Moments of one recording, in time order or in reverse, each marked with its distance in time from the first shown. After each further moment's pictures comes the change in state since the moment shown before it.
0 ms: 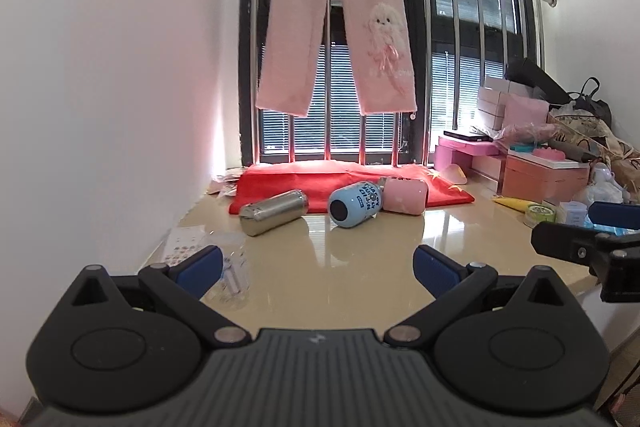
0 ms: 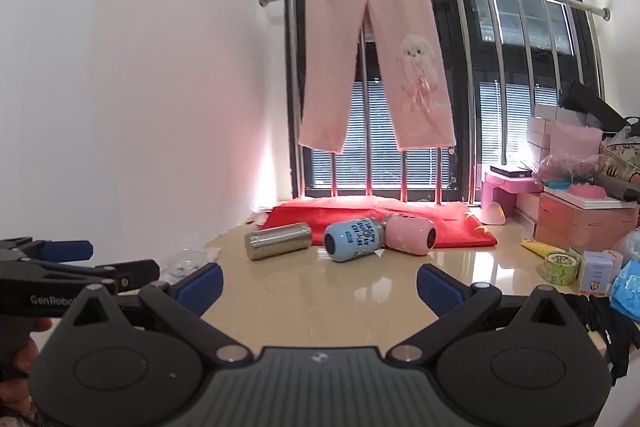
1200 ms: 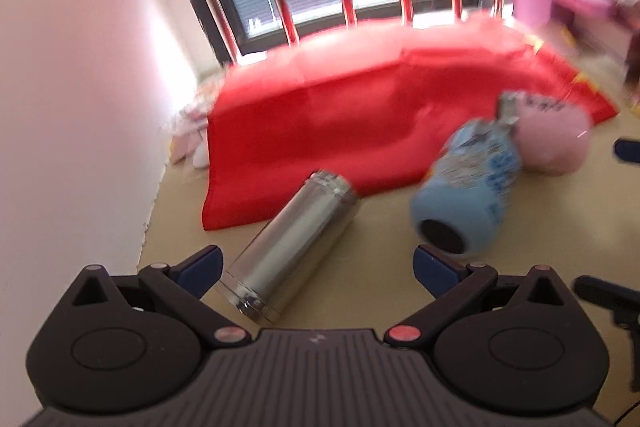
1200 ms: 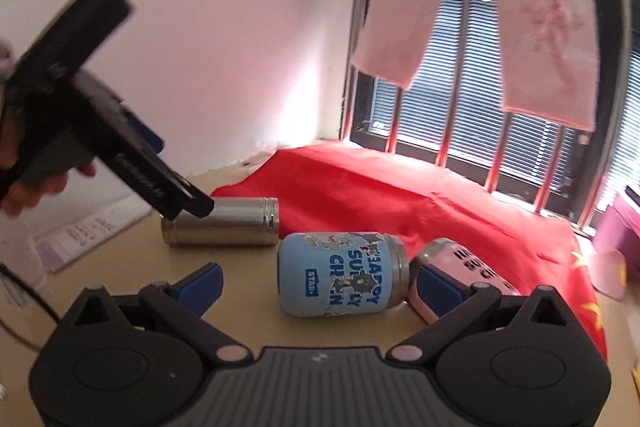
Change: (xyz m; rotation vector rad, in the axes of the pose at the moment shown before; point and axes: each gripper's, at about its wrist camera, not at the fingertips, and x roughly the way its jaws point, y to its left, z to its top) left arm 0.440 0.029 0.109 0.244 0.590 0.088; right arm 0.395 -0.101 0.052 -0.264 0.240 0.297
